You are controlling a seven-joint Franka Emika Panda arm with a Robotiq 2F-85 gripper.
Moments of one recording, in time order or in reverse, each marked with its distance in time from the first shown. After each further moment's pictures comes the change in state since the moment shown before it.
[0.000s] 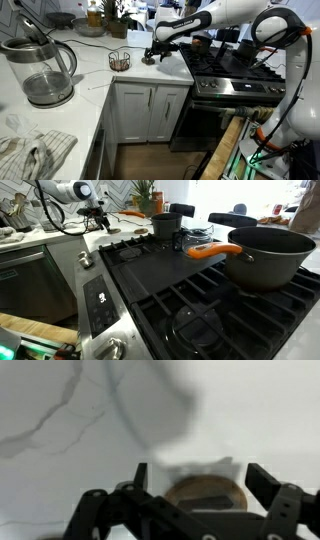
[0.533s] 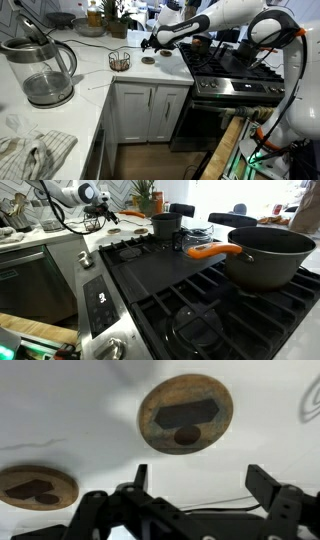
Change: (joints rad) arm -0.015 0.031 -0.020 -0.002 -0.018 0.369 0.000
